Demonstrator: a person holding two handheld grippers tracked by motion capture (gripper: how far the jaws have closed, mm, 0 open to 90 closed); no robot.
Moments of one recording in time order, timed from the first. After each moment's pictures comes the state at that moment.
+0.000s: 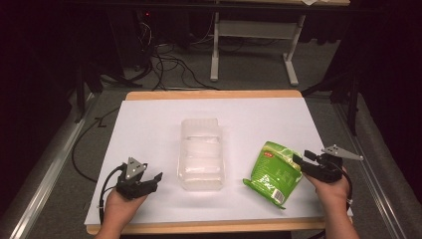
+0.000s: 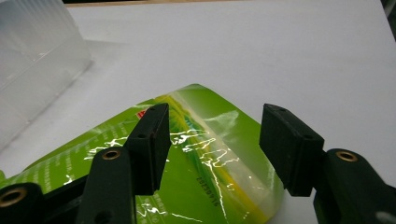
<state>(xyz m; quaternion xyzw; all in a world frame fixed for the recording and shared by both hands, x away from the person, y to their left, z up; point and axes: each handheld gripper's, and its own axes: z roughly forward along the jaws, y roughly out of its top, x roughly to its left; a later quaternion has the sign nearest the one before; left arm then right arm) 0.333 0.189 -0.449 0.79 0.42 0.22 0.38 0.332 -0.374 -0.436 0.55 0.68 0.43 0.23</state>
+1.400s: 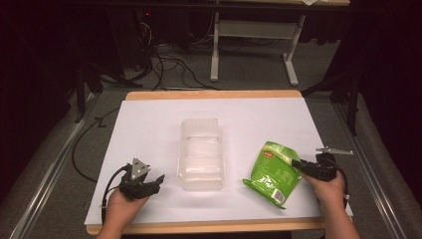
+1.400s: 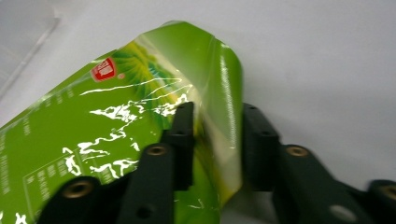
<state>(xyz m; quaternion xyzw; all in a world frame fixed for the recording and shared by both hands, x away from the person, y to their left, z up) 0.335 0.183 -0.455 0.81 0.41 0.22 0.36 0.357 -0.390 -0.475 0.61 0.68 0.39 0.11</state>
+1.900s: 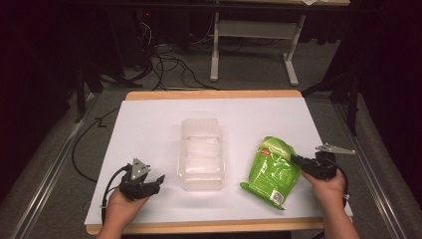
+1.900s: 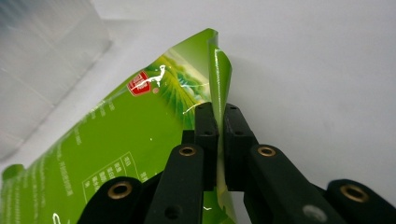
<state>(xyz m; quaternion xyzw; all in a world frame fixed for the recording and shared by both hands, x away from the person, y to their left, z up) 0.335 0.182 -0.455 0.81 0.40 0.22 0.36 0.345 -0.372 -0.444 0.55 0.70 0.44 0.15</state>
